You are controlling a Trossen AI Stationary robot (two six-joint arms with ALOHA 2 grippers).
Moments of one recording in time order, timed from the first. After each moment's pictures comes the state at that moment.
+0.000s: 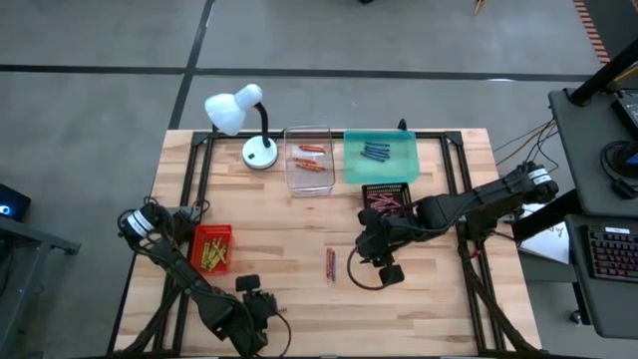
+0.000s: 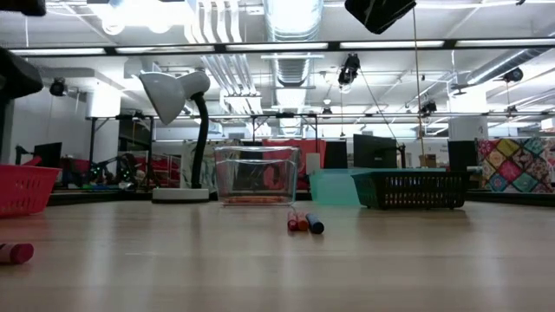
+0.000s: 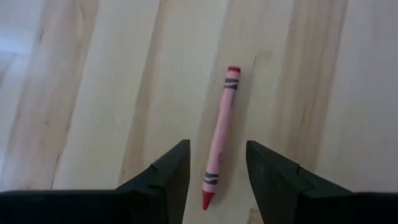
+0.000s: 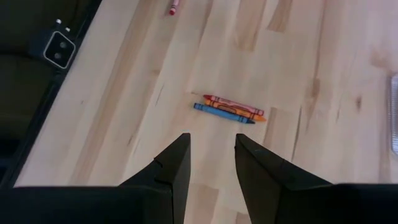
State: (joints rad) left arm -0.86 1.88 1.22 -0.72 -0.36 -1.04; right arm 0.30 1.50 1.31 -0.74 -0.05 0.02
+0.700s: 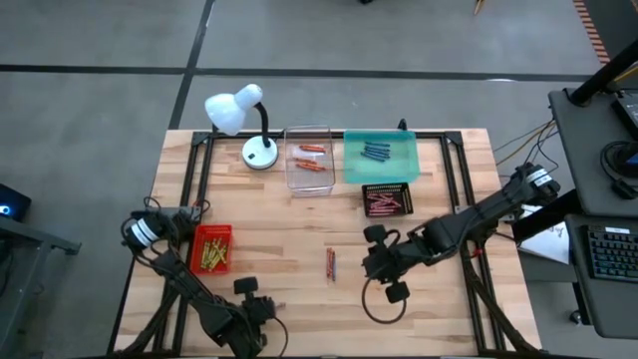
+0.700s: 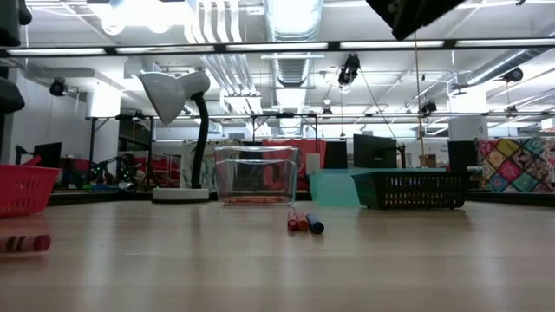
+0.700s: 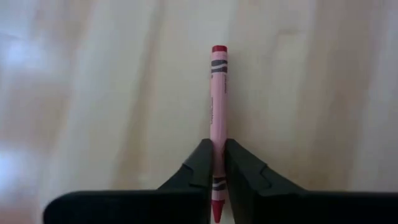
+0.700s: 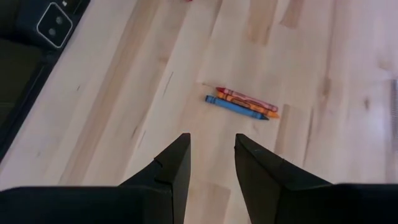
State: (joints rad) left arm -0.90 1.96 1.22 -0.73 -0.42 -1.10; right arm 0.45 1.50 1.21 -0.66 0.12 0.07
